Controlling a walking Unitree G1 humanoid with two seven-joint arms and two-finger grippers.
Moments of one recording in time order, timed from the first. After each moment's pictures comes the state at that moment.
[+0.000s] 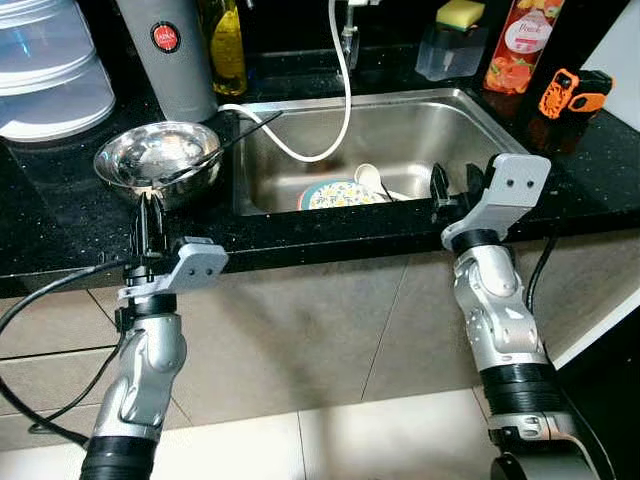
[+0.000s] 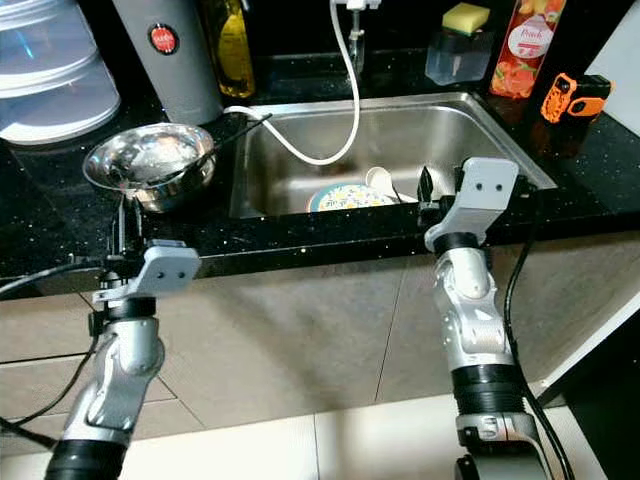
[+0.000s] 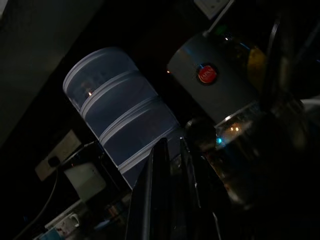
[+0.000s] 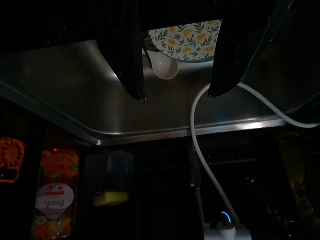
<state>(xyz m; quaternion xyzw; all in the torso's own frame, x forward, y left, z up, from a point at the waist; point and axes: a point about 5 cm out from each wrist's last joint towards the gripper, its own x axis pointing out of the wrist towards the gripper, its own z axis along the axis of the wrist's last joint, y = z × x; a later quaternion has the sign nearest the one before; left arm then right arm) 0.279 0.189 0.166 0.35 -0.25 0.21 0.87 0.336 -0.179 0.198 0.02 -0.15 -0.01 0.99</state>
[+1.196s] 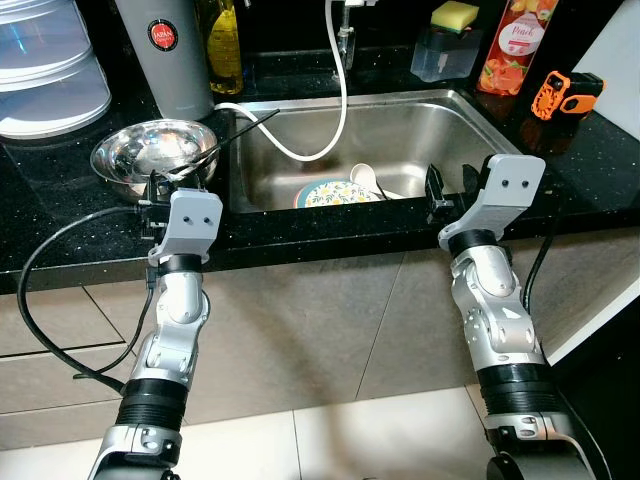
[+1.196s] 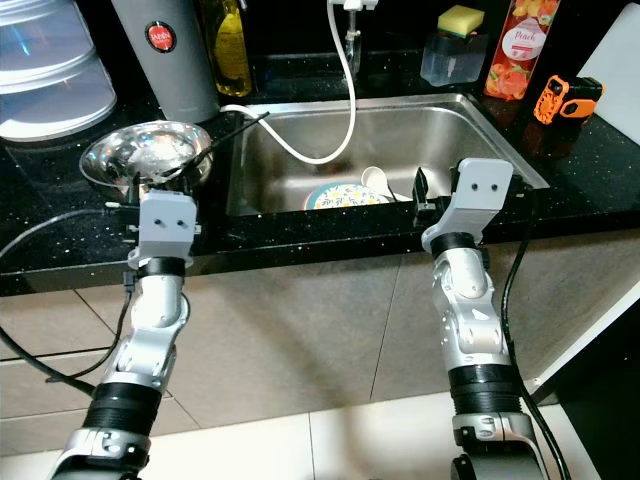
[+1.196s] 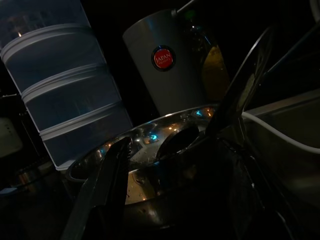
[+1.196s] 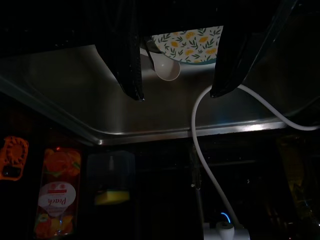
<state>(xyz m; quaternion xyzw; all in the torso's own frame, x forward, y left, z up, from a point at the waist) 0.322 0.176 0.168 0.20 -0.20 0.15 0.95 0.336 -0.177 0.198 0.02 -0.15 -0.01 0.99</state>
